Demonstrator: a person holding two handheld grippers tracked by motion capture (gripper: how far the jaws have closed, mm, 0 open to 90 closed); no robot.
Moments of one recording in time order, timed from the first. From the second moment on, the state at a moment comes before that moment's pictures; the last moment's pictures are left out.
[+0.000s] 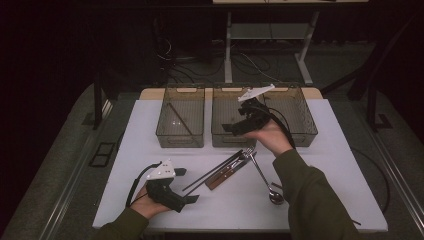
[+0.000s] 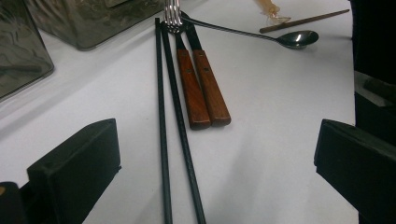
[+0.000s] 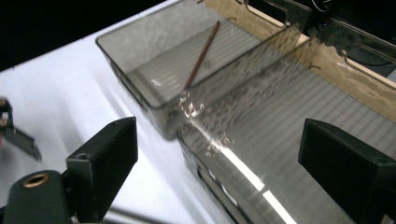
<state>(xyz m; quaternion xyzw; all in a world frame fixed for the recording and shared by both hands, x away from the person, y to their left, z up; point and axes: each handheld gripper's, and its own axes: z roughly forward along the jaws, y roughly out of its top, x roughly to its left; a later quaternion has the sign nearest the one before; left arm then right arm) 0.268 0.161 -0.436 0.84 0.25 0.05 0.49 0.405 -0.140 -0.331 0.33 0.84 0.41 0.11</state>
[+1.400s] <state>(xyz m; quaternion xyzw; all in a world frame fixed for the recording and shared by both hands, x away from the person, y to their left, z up) 0.268 0.164 -0.435 0.84 0.25 0.06 0.49 0.280 -0.304 -0.386 0.32 0.83 0.43 0.11</state>
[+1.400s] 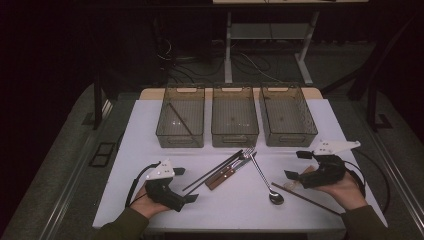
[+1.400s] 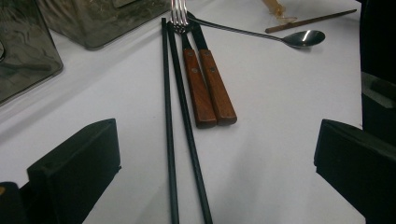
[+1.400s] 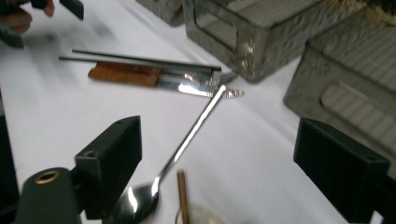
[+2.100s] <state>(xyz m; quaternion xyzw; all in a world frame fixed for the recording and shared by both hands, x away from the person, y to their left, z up) 0.268 0.163 -0.435 0.84 0.24 0.06 0.48 0.230 -0.369 -0.425 0.34 0.87 0.36 0.06</state>
